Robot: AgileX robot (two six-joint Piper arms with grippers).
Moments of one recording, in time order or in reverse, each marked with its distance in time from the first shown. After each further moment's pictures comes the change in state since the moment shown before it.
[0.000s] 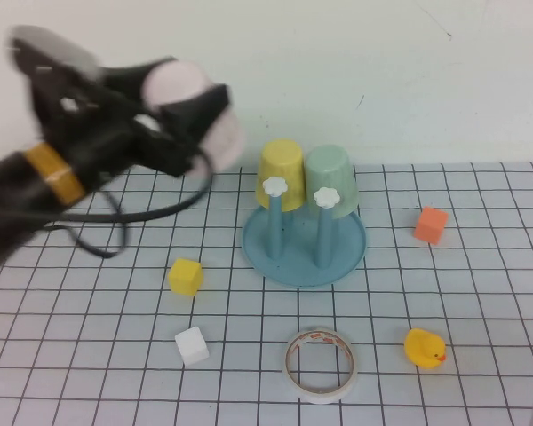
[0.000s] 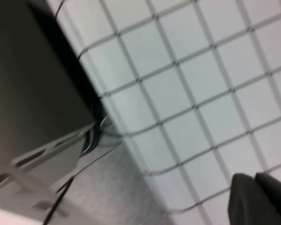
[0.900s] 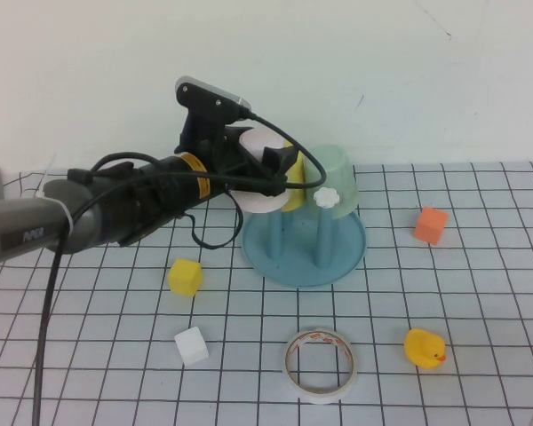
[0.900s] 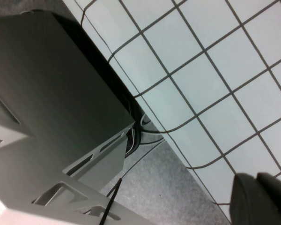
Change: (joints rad) right arm 0.000 -0.002 0.003 0.080 0.039 0.156; left arm -0.182 0.478 -0.404 -0.067 0.424 0.070
